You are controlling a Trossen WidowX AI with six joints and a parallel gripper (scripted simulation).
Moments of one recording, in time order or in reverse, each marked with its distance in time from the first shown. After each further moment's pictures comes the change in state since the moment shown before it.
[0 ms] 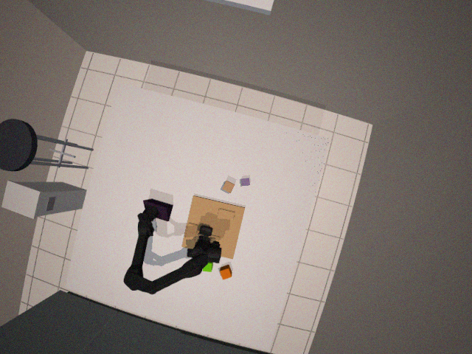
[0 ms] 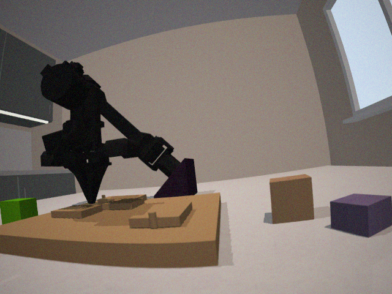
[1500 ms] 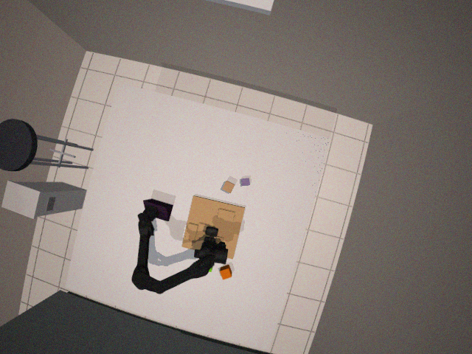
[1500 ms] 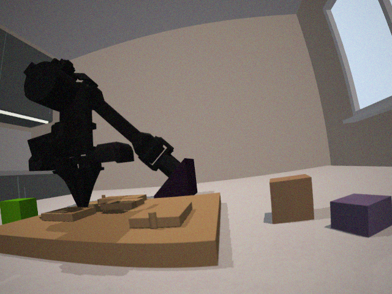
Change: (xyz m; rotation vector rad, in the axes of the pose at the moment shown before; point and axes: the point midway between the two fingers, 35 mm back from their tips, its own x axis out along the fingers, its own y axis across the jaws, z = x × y) arm 0.008 0.000 0.029 -0.006 0.009 -0.002
